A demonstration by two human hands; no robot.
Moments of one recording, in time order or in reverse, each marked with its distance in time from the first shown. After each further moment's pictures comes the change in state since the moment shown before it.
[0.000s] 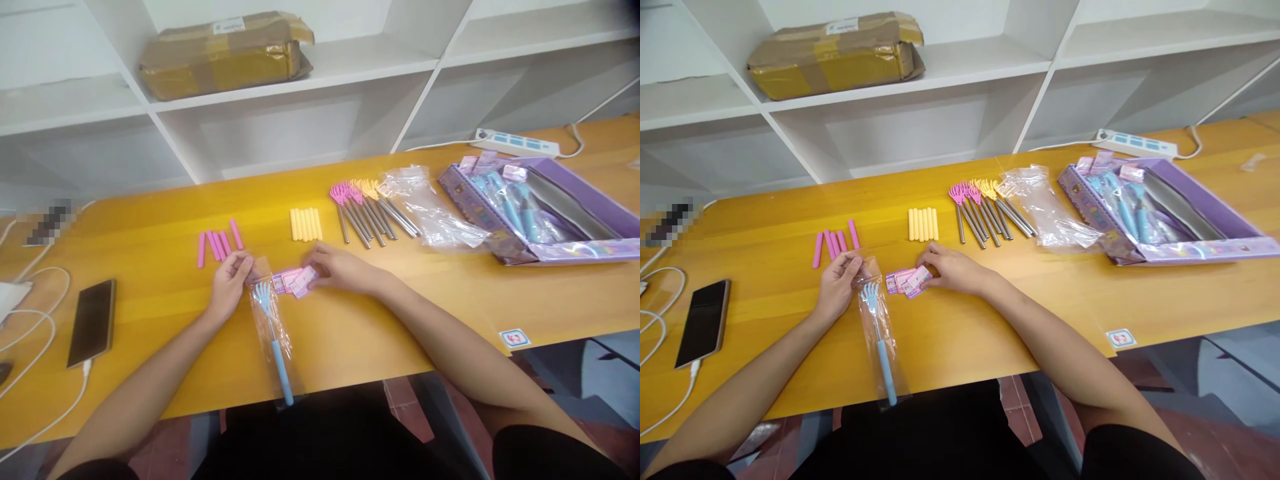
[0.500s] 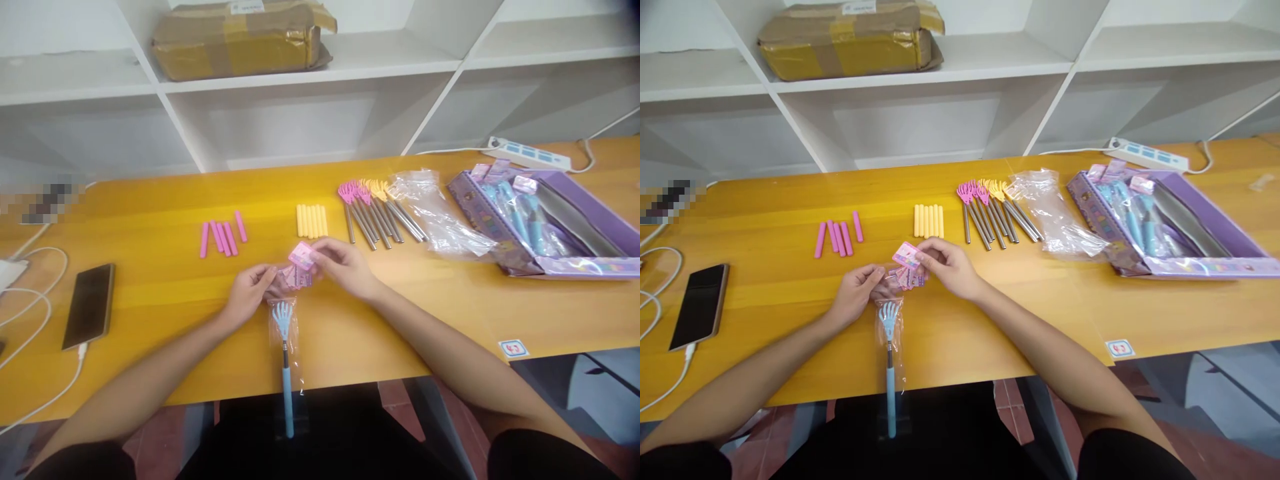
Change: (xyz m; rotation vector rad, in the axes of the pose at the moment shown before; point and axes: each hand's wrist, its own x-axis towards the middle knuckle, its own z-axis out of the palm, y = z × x) left_hand -0.029 0.000 0.024 -0.070 -0.252 -0.258; right_hand 0.006 -0.037 0.016 0.792 0.317 0.080
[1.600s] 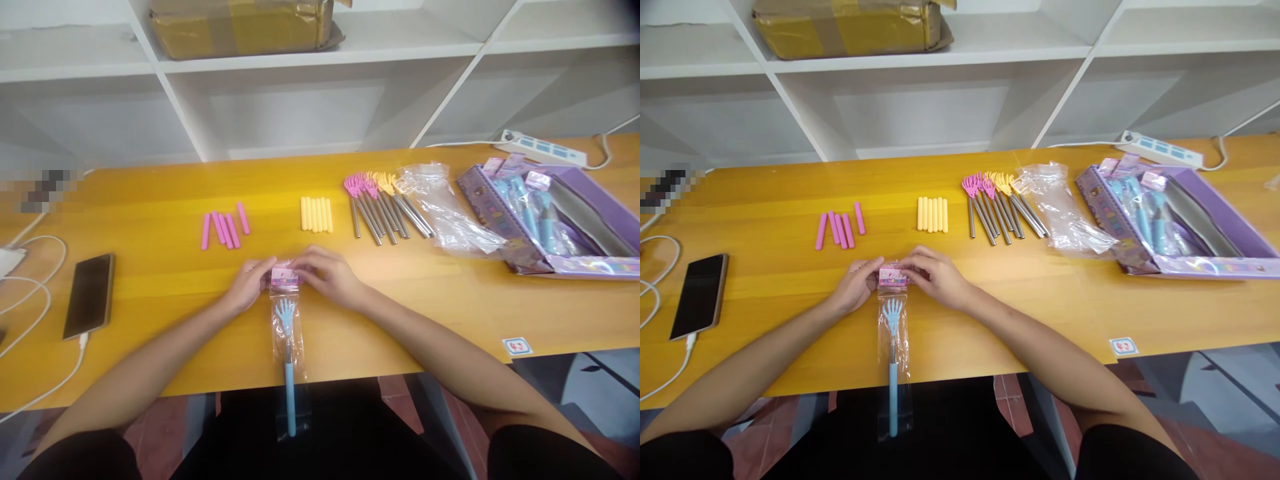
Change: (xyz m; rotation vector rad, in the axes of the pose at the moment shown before) left_hand 0.012 0.001 0.000 -0.281 -0.036 -0.117; right_hand -0.006 0.018 0.025 -0.515 -0.104 -0.347
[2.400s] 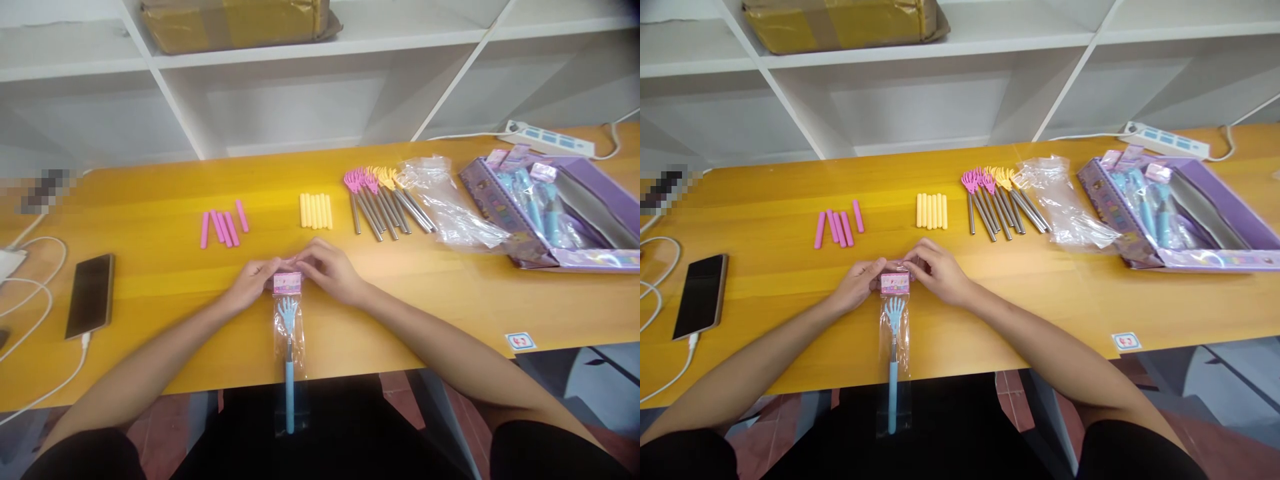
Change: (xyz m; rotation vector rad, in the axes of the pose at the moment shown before) left_hand -0.001 -0.005 -0.016 0.322 -0.178 0.065; right_hand -0.002 0.005 -0.002 -0.010 0.064 0.055
